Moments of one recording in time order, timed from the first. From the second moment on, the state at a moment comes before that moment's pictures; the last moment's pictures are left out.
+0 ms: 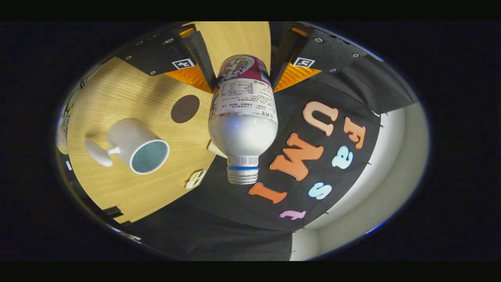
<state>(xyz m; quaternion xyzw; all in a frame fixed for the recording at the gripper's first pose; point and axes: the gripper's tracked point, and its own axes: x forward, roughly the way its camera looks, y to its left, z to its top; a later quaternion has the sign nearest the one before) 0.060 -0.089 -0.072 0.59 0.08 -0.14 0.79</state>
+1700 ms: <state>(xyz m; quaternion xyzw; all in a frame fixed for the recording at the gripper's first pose) 0.077 -0.122 -0.067 0.83 0.04 -0.19 0.53</state>
